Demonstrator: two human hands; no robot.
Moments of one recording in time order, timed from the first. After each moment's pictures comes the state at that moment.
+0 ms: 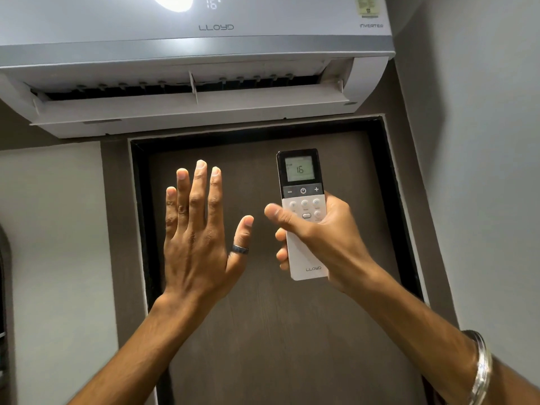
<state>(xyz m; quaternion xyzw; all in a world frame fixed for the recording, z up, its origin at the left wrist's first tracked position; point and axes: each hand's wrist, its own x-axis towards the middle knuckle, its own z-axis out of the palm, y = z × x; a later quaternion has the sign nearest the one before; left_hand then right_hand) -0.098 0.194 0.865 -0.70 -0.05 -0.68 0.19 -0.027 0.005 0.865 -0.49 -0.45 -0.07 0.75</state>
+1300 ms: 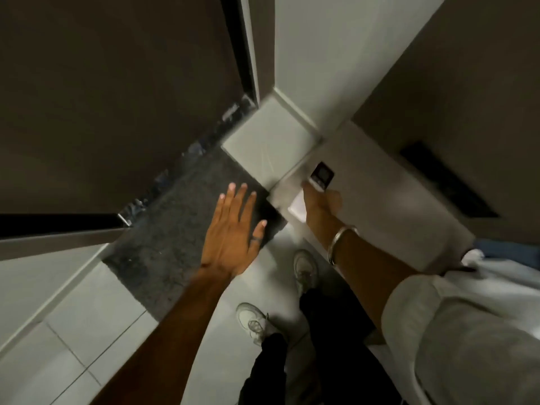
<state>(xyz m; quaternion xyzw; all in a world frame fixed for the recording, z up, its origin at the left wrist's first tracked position) -0.011 0.021 0.030 -0.97 0.11 0.17 -0.12 0.064 -0.169 -0.053 -0.62 0.58 0.16 0.51</state>
